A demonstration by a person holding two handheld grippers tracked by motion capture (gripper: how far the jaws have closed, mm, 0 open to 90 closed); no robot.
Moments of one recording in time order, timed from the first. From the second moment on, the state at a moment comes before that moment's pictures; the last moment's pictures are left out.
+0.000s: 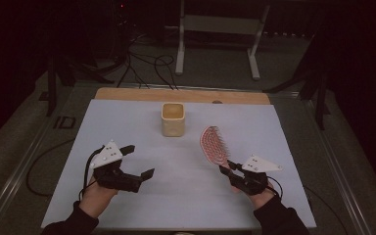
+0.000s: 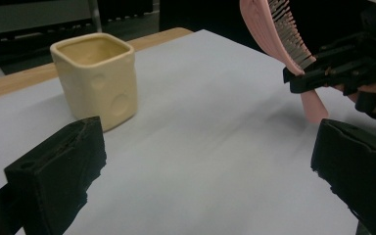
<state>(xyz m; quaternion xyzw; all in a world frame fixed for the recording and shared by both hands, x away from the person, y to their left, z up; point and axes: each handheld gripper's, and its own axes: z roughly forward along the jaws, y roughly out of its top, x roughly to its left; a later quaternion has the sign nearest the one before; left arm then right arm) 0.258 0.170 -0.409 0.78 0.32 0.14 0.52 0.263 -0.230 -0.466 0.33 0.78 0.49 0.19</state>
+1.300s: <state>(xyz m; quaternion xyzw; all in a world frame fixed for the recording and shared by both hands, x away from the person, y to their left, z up) 0.311 0.048 -0.364 0.79 0.32 0.03 0.53 0.260 -0.231 -0.460 0.33 0.78 0.50 0.19</state>
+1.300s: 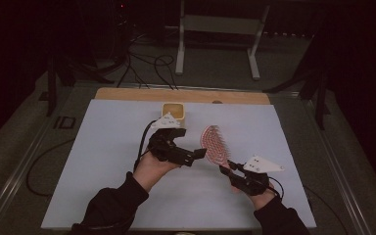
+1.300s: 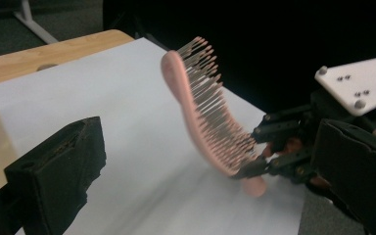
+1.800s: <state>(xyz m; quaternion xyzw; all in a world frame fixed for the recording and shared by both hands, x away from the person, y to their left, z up) 0.324 0.014 -0.364 0.77 0.38 0.01 0.51 0.260 -0.229 -0.460 0.32 0.78 0.50 0.19</state>
